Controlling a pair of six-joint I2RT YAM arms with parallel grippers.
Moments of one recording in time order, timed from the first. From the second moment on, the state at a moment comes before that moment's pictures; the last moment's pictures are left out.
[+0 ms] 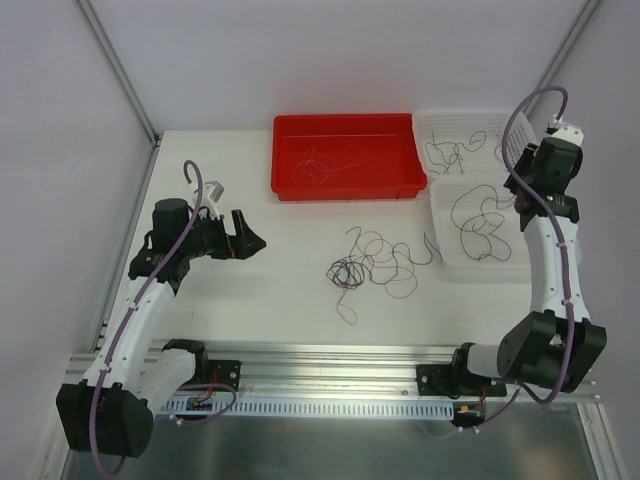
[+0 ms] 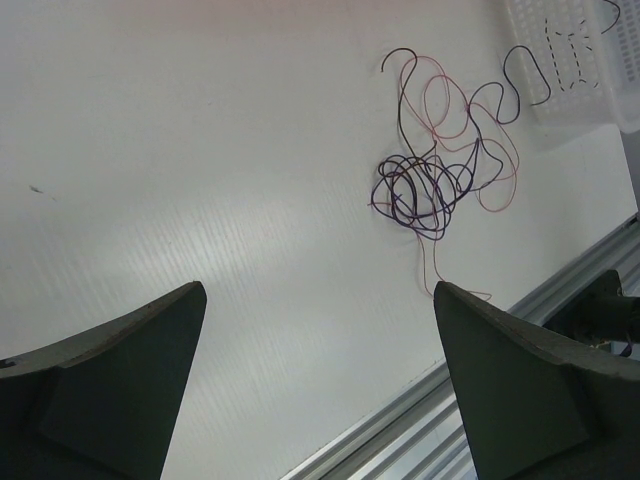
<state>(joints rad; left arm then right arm) -0.08 0.91 0.75 -0.43 0.55 -0.28 -0.20 1.30 1.29 -0.39 0.17 0.12</state>
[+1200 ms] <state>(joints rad) -0.08 0.97 0.75 -0.43 0.60 -0.30 0.71 1.52 0.83 -0.24 0.04 0.55</state>
